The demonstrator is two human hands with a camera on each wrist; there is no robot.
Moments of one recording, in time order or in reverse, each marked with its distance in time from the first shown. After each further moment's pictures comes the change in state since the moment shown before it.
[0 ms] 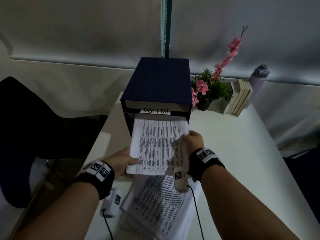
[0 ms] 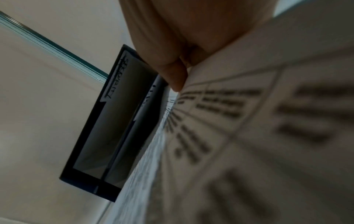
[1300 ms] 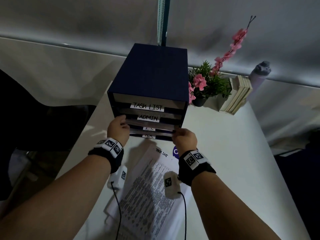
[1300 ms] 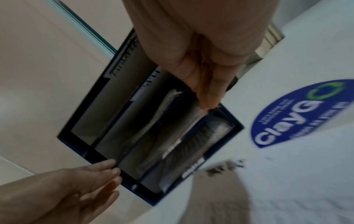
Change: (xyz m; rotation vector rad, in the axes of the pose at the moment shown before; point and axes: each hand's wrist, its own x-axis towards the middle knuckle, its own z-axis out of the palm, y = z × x) left_hand 0.092 0.043 0.006 0.037 0.608 0.360; right_hand 0.025 0.011 0.017 -0.216 0.110 -0.054
